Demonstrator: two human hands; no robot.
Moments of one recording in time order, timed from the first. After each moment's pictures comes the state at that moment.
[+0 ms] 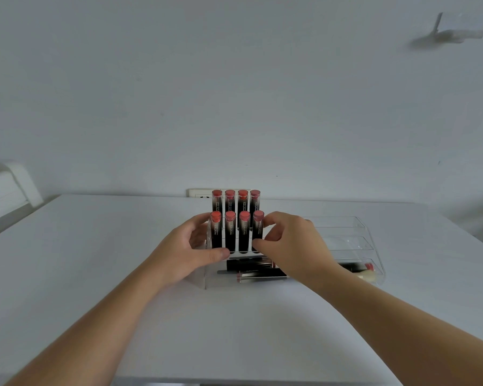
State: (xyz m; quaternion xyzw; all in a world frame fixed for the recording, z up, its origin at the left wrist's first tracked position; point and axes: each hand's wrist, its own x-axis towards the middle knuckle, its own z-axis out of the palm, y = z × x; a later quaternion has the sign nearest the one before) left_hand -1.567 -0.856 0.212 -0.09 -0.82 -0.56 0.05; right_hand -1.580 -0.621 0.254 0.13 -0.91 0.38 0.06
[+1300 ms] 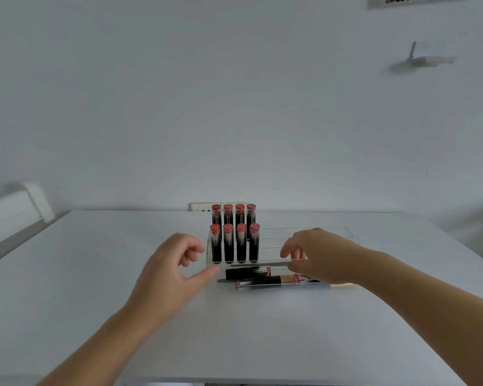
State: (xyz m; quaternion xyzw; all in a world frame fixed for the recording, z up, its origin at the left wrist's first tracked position) left_hand -1.501 -0.844 0.229 -0.09 -0.88 -0.33 0.31; right_hand -1.586 -0.559 0.286 0.28 -0.95 0.10 -0.04
